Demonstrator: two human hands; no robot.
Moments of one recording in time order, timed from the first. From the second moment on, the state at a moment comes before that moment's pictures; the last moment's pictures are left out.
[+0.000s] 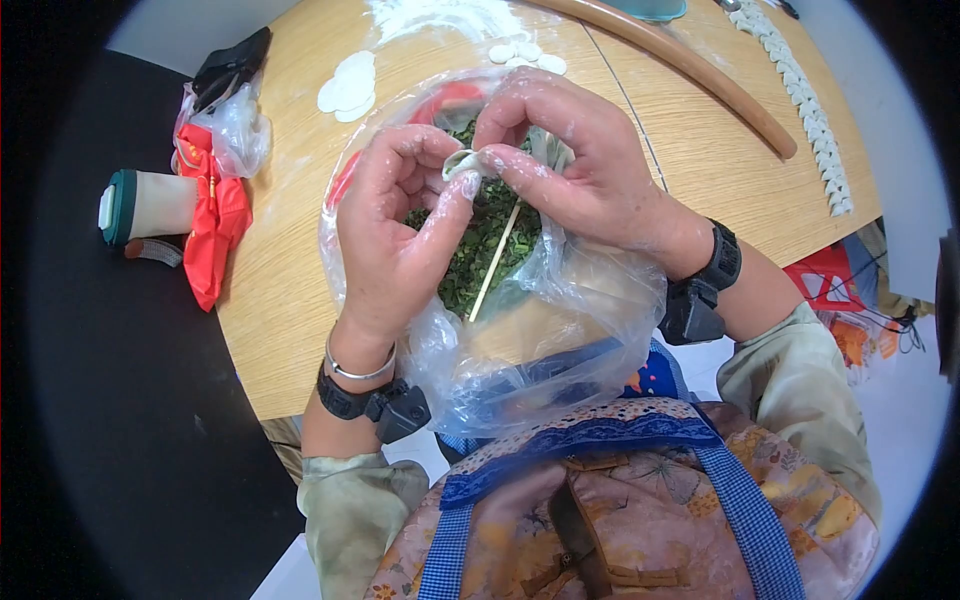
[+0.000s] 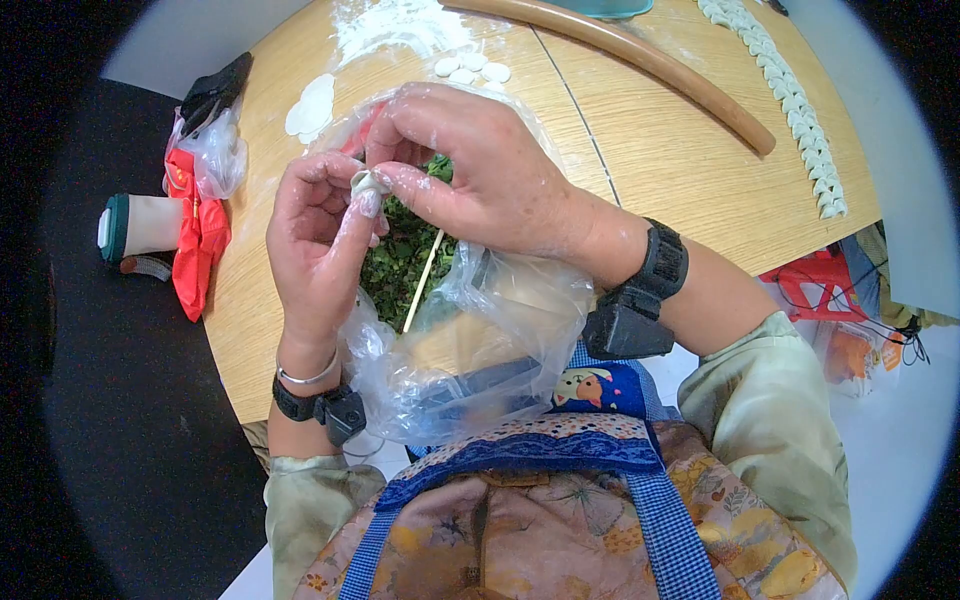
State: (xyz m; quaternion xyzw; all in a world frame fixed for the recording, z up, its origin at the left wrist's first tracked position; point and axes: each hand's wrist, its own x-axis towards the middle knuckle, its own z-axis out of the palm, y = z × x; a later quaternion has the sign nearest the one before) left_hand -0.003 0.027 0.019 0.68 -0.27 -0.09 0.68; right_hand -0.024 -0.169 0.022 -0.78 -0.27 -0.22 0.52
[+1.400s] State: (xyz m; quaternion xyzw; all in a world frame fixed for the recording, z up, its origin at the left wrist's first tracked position) left_hand -0.001 0.025 0.015 0.74 -0.33 -0.01 0.58; right_hand -0.027 -0.169 0.023 -0.78 -0.28 -0.24 0.50
